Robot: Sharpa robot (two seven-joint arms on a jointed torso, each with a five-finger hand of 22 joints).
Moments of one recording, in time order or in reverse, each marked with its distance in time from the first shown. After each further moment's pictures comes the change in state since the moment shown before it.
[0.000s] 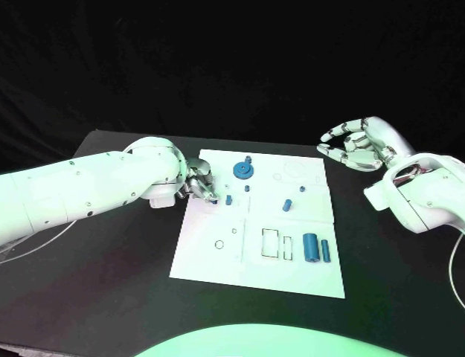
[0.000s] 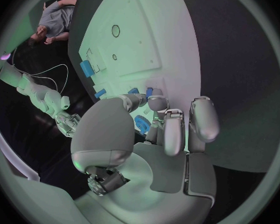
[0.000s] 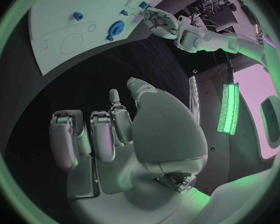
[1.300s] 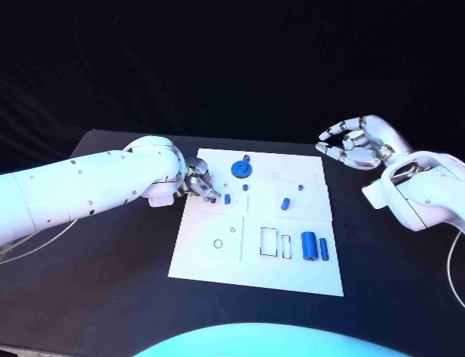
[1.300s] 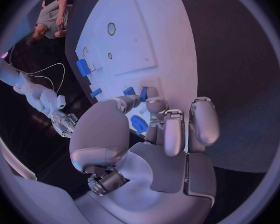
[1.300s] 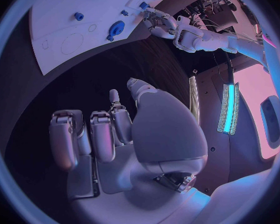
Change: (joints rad) left arm -0.001 0.019 -0.001 -0.030 0.002 0.004 -0.021; left_hand -0.118 -0.024 -0.129 0.076 0.001 0.050 -0.028 0.008 -0.045 0.017 -0.011 0.012 0.027 -0.002 -0.009 0.006 0.000 0.000 0.010 -0.011 0.009 0.027; right arm 0.000 -0.005 0.000 0.003 0.000 0.000 0.000; right_hand -0.003 0.003 0.003 0.003 0.000 -0.004 -0.004 0.000 0.001 0.000 0.000 0.000 0.001 0.000 0.000 0.000 0.000 0.000 0.000 0.000 -0.005 0.000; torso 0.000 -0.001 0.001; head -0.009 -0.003
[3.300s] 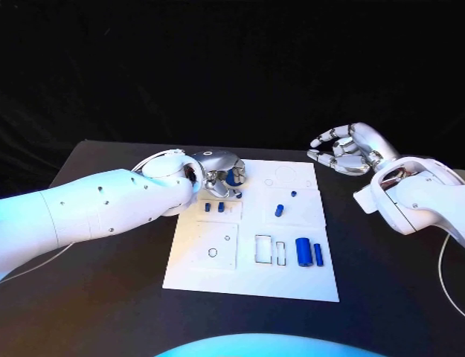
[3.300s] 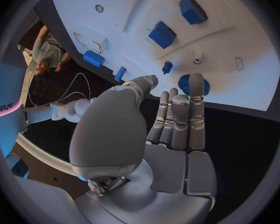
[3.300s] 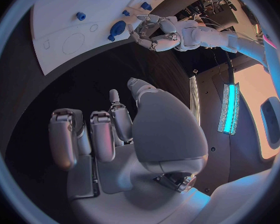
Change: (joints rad) left arm -0.035 0.111 -0.015 -0.079 -0.339 -0.420 0.495; left_hand 0.399 -0.088 -0.084 -0.147 0.009 -0.173 0.135 -0.323 -0.318 -0.479 0.150 -0.588 -0.612 -0.208 0.119 -0.320 -0.429 0.089 -0.335 0.103 -0.440 -0.583; right arm -0.004 0.006 0.000 -0.013 0.004 0.000 0.008; right_hand -0.006 -0.004 0.000 0.000 0.004 0.000 0.000 0.000 0.000 -0.018 -0.004 -0.027 -0.001 0.000 0.000 -0.008 0.000 0.000 0.000 0.000 -0.030 0.000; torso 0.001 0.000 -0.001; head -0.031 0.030
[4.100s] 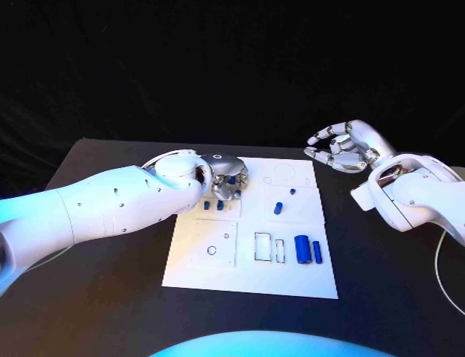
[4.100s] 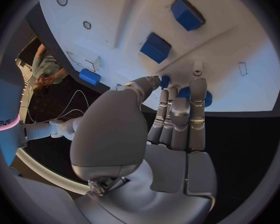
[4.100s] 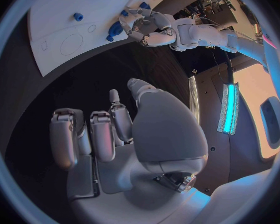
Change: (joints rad) left arm -0.009 0.069 -0.002 -0.058 -0.131 0.096 -0.028; left_hand 0.012 0.012 0.019 -0.024 0.000 0.060 -0.004 -0.037 -0.027 0.059 -0.012 -0.017 -0.035 0.041 -0.008 0.072 0.039 0.000 0.051 0.002 0.111 0.131; right arm 0.000 0.004 0.000 0.002 0.001 0.000 0.002; right_hand 0.000 0.000 0.003 0.003 0.000 0.000 0.000 0.000 0.001 0.000 0.000 0.000 0.000 0.000 0.000 -0.004 0.001 0.015 0.000 0.000 0.000 0.000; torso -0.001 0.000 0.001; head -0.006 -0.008
